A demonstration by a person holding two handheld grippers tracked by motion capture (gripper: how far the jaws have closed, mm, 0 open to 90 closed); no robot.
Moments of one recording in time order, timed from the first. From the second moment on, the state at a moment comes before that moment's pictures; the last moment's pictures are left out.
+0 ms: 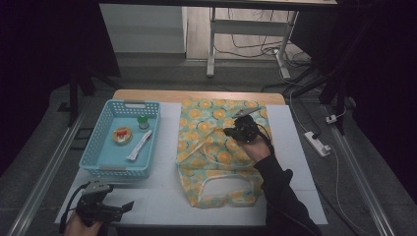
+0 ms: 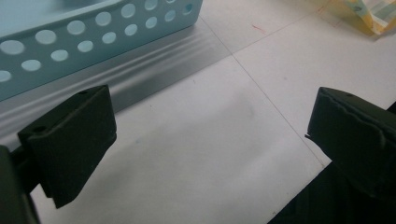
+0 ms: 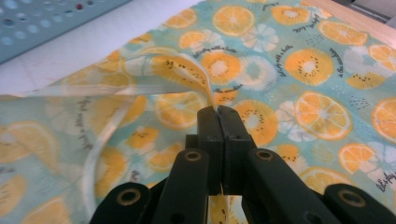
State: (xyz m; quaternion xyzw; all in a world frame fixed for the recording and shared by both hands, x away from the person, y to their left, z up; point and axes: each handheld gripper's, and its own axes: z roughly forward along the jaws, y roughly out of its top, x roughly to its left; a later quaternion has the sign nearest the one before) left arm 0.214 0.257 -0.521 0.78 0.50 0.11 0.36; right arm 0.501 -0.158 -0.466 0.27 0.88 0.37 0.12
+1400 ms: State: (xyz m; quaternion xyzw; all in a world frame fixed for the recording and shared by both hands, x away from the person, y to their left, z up) left arm 0.214 0.256 -0.521 0.78 0.50 0.11 0.36; right arm 0.488 -0.167 -0.470 0.29 0.87 0.38 0.11
